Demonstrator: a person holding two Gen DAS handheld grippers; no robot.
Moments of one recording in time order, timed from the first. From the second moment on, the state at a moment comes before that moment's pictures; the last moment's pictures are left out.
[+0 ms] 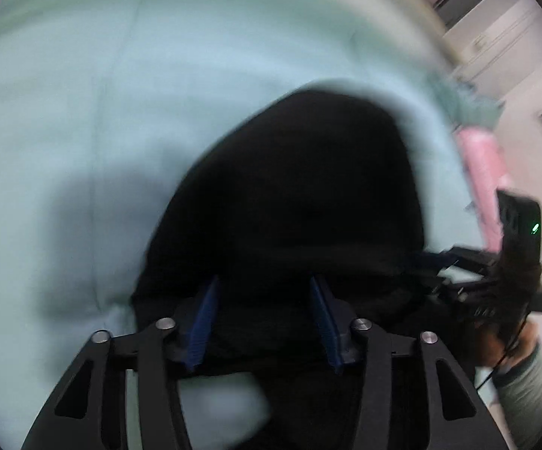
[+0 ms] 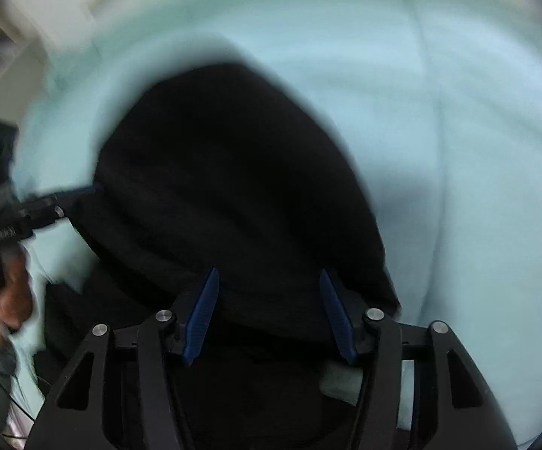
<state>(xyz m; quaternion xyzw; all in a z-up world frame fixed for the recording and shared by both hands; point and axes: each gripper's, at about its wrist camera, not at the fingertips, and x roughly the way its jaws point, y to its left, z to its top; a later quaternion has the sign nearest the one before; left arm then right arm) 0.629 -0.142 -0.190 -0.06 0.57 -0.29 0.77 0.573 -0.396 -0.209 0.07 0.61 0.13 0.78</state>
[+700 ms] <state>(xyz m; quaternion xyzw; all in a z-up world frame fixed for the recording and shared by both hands) 0.697 -0.141 -0.128 -0.10 0.52 -0.37 0.77 0.619 -0.432 -0.147 0.06 0.54 0.19 0.82</state>
